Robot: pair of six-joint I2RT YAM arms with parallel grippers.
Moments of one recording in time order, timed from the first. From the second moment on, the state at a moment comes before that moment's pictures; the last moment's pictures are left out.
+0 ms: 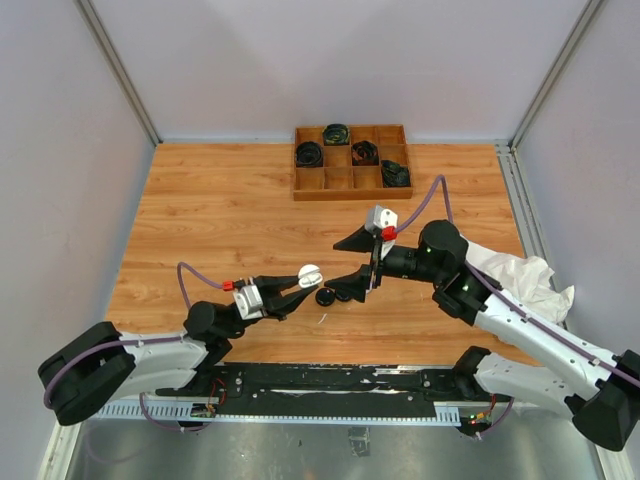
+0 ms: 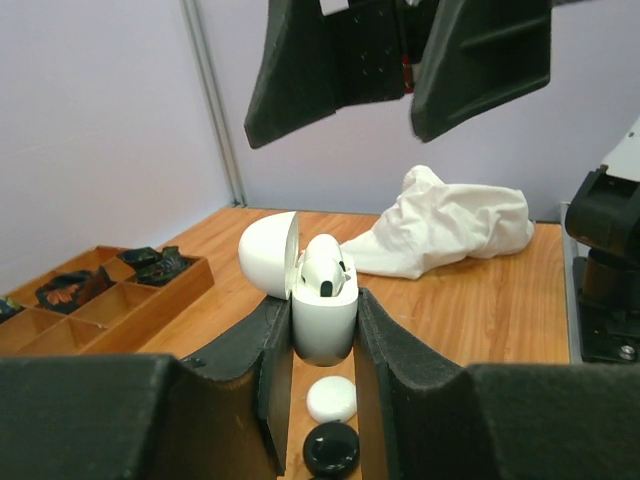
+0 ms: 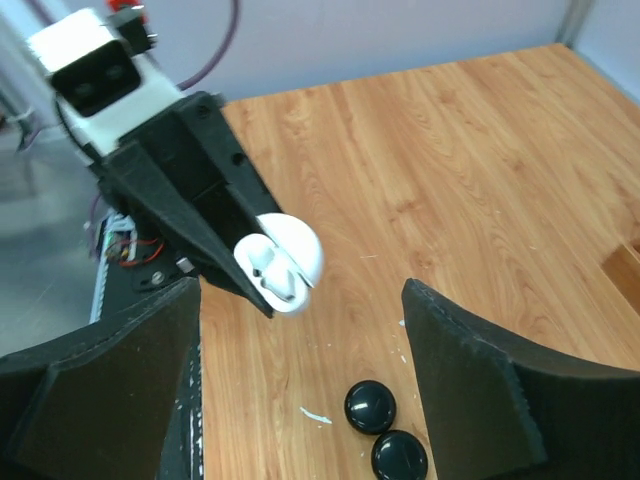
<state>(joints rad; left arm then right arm) -0.87 1.03 0.01 1.48 0.27 0.04 0.79 0.94 0.74 0.16 -0.55 0.04</state>
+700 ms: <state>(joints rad) -0.87 1.06 0.01 1.43 0.36 0.01 0.79 1.19 0.88 -0.01 -0.94 -0.12</state>
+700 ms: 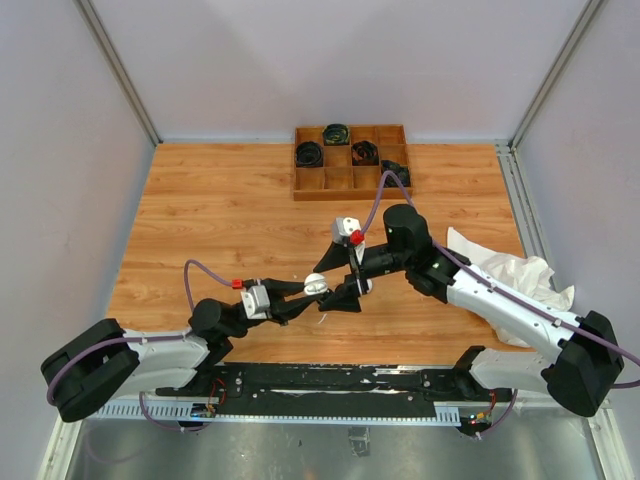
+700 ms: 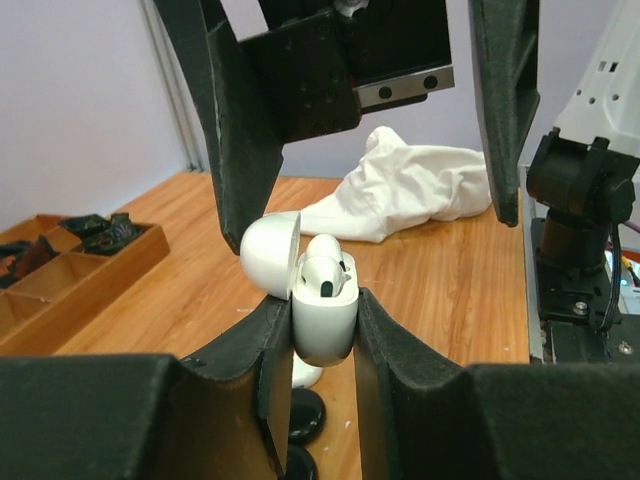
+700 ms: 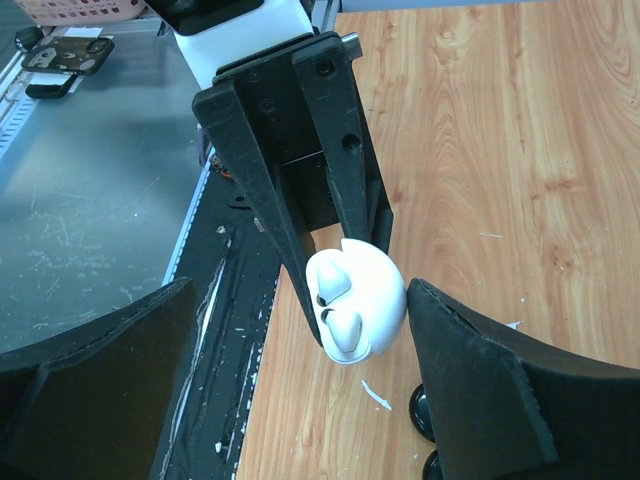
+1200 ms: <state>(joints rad) -0.87 1.07 0.02 1.27 0.22 -0.04 0.79 1.17 0.88 -0.10 -0.88 -0.18</state>
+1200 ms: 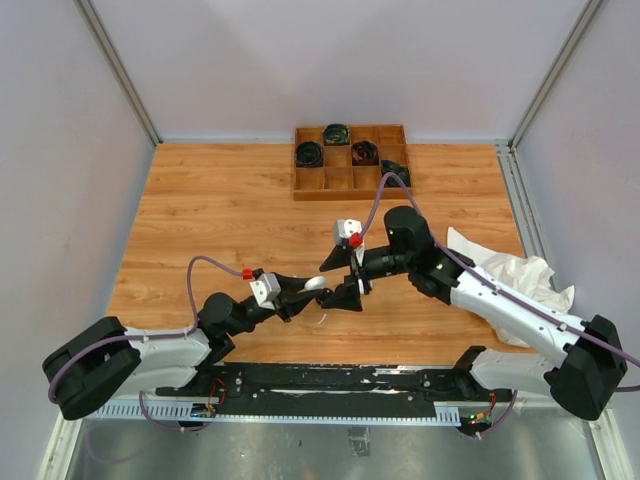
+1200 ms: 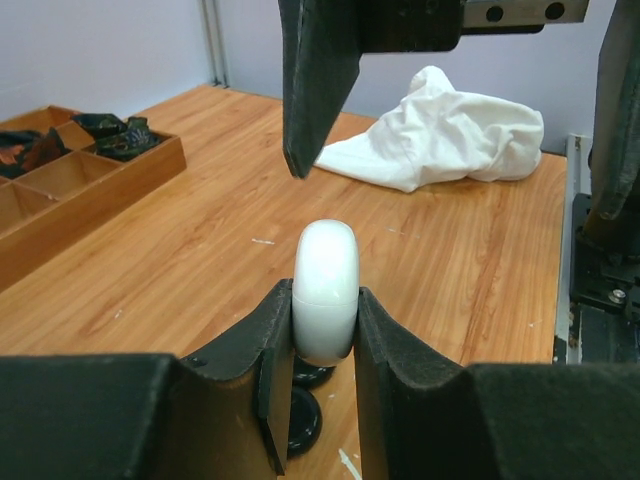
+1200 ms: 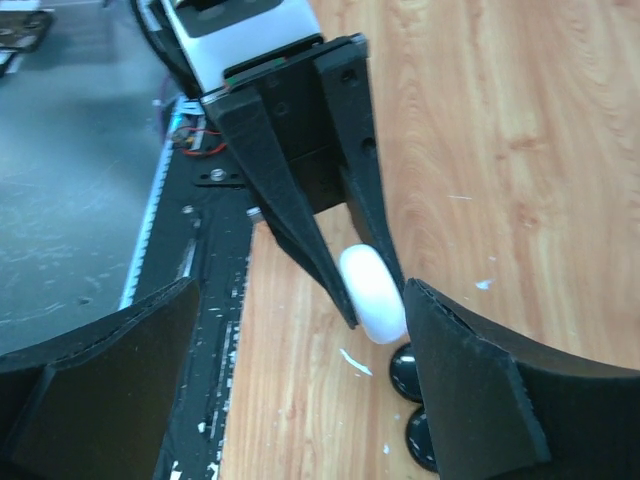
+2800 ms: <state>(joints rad) -0.71 1.87 0.83 0.44 0.42 -0.57 0.74 0.85 0.44 0.01 0.43 0.05</state>
